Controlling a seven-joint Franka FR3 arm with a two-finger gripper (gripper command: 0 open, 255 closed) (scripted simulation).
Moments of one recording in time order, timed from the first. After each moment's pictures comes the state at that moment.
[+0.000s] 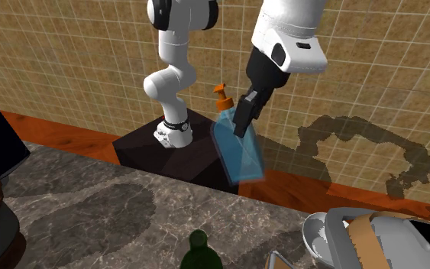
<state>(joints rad) -0.05 0.27 -0.36 -1.22 -0.03 1.30 -0.58</state>
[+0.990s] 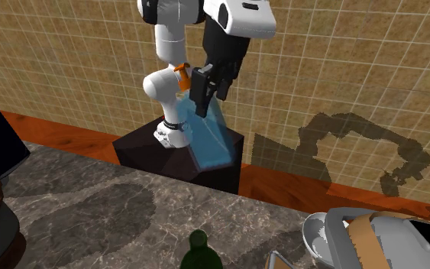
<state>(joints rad) -0.10 0.17 -0.40 -1.24 -0.08 1.23 -0.69</state>
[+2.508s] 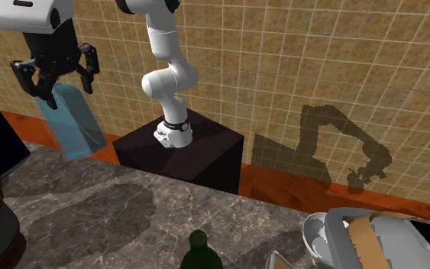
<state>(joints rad) -0.29 -0.16 -0.63 -1.60 -0.29 1.39 -1.12</state>
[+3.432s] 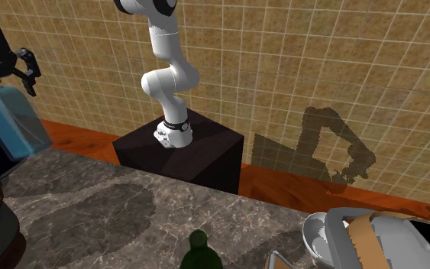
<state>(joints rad) -0.41 -0.08 -0.82 -1.57 -0.27 1.49 -1.42</state>
